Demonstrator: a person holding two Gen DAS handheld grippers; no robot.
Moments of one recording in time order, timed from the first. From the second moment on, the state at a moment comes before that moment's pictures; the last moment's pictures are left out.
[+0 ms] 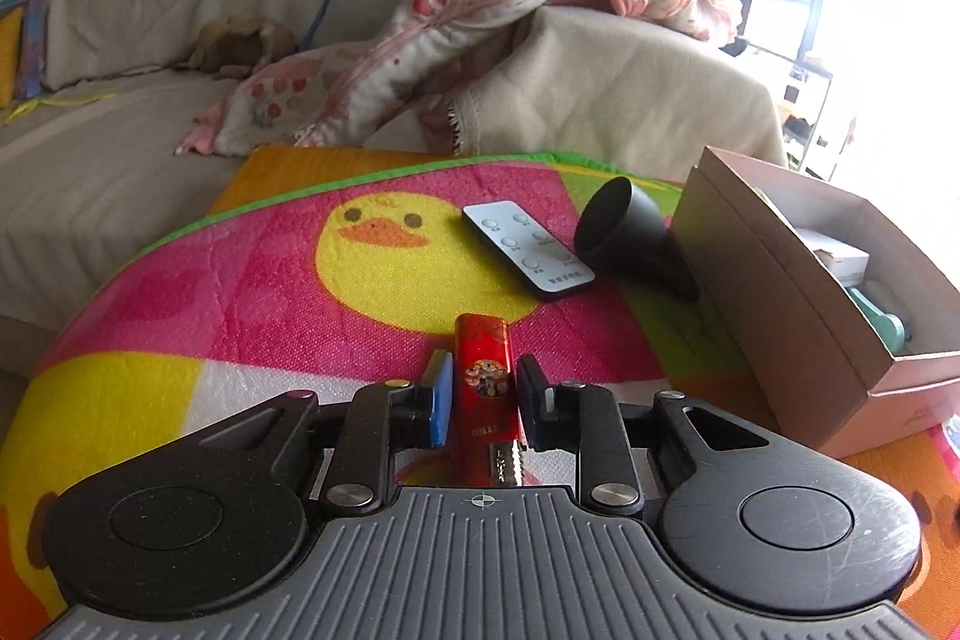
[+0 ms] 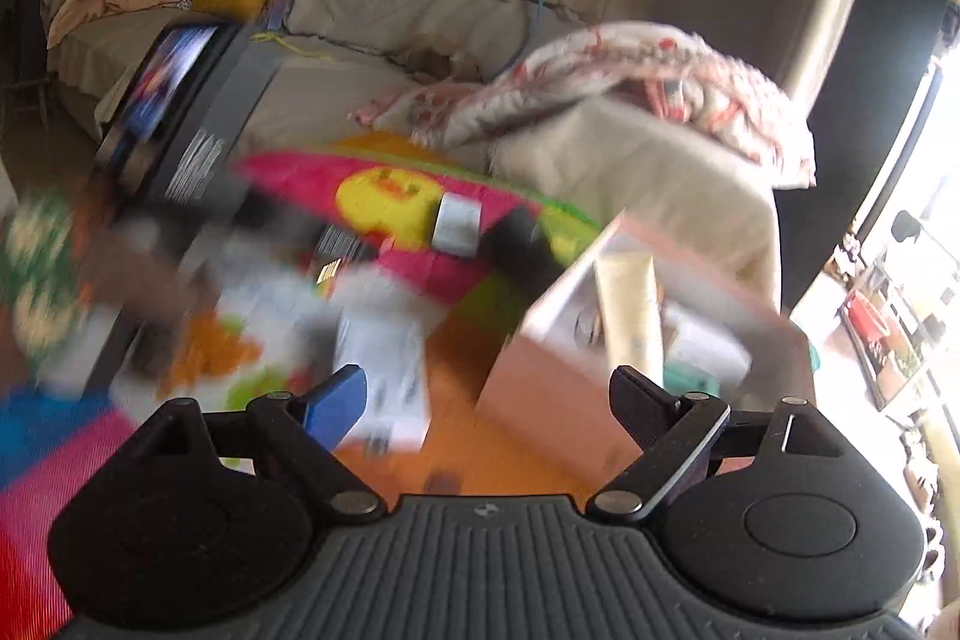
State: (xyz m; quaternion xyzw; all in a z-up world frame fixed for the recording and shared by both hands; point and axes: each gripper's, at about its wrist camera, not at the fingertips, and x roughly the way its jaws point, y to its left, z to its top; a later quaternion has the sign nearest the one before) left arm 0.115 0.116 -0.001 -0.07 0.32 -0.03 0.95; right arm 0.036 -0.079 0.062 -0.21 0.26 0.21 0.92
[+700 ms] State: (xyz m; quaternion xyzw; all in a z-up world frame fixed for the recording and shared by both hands) left arm 0.113 0.138 -0.006 -0.15 0.31 -0.06 0.94; right arm 0.301 0.054 0.022 -0.12 0.51 0.16 0.83
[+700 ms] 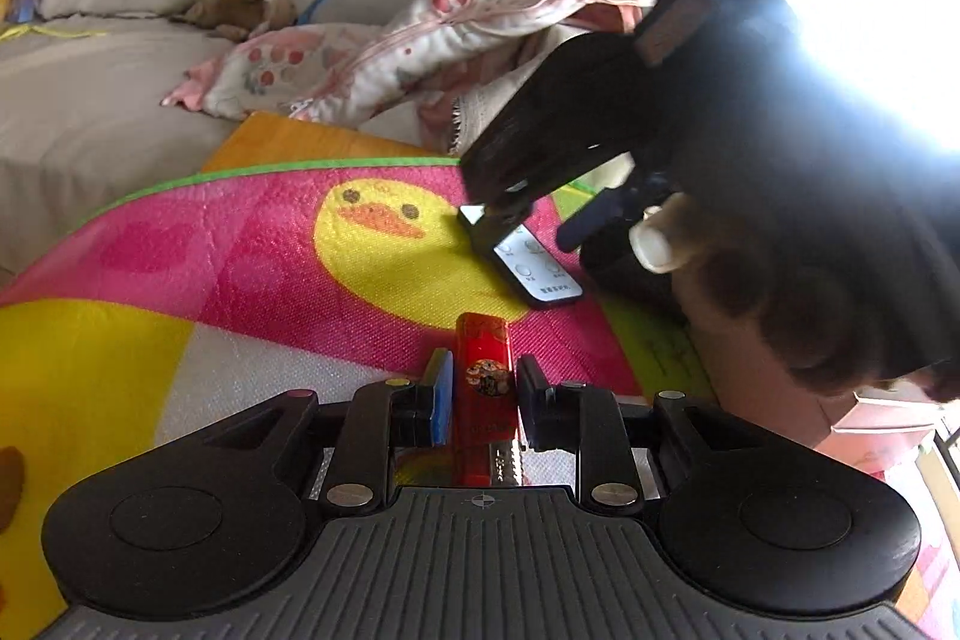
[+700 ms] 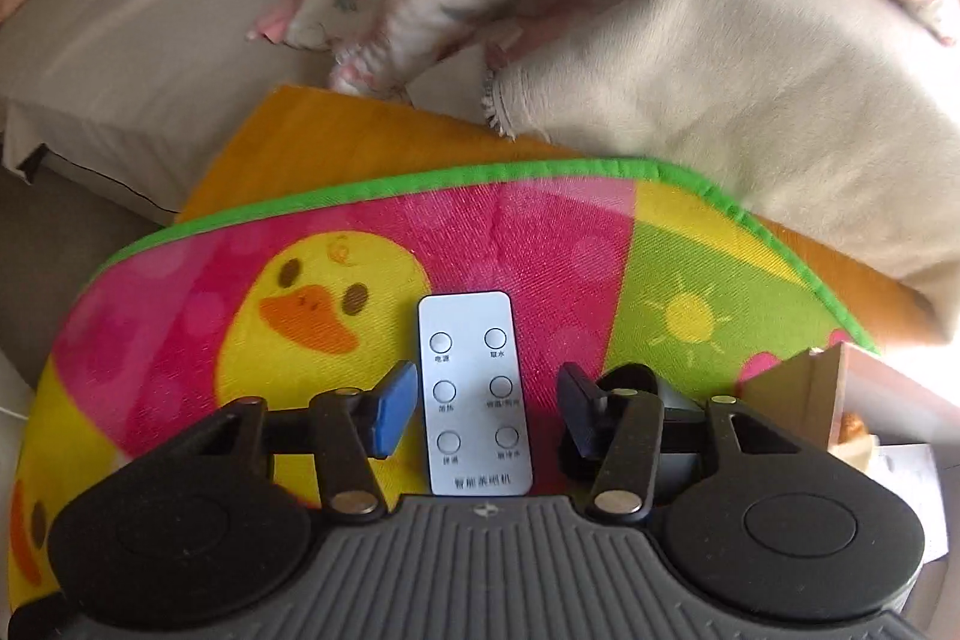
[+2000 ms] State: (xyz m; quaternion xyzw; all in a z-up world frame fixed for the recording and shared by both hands) left arm -0.001 0.072 0.063 -0.06 0.33 -0.25 0.91; right arm -0.015 -0.201 0.070 -0.04 0.40 0.15 0.90
